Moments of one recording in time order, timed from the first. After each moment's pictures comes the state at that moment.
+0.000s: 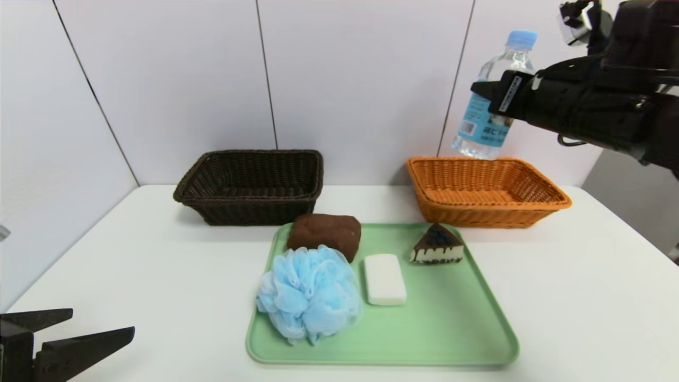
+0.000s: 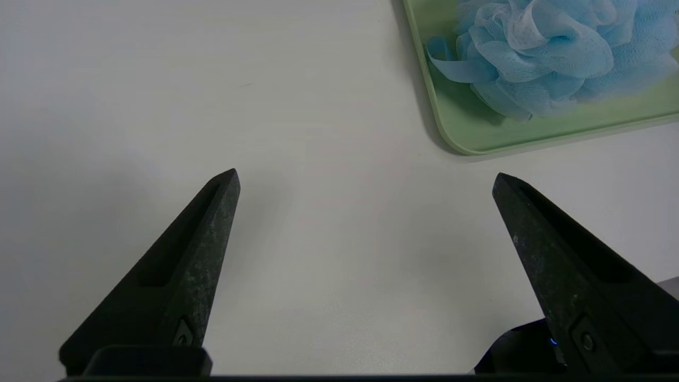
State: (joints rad) left arm -0.24 0.90 -0.74 0.44 -0.10 -0.15; right arm 0.30 1.69 -1.30 -0.36 -0.12 0.22
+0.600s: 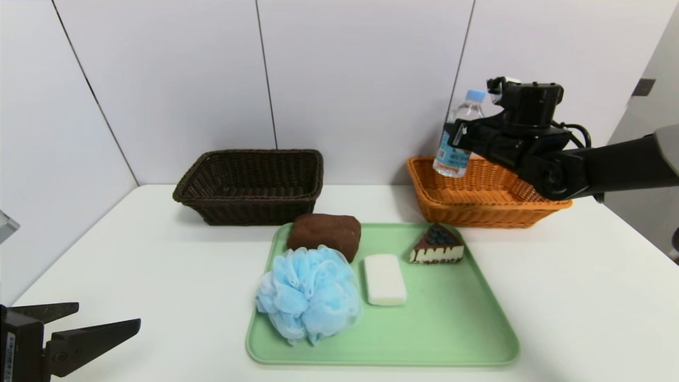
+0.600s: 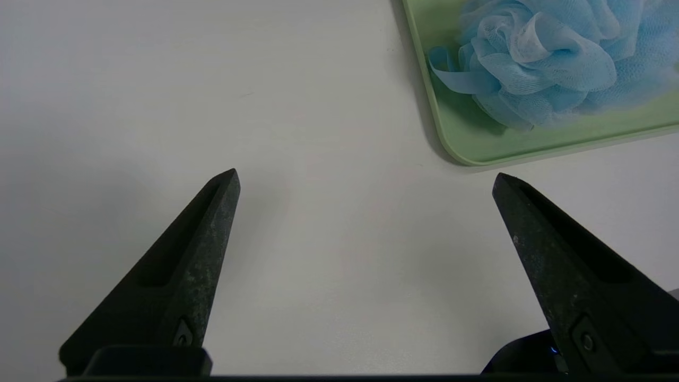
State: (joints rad) left arm -0.24 0.92 -0.74 0.41 -0.10 -0.15; right arm 0.21 2.09 -1.45 -0.55 -0.12 0.21
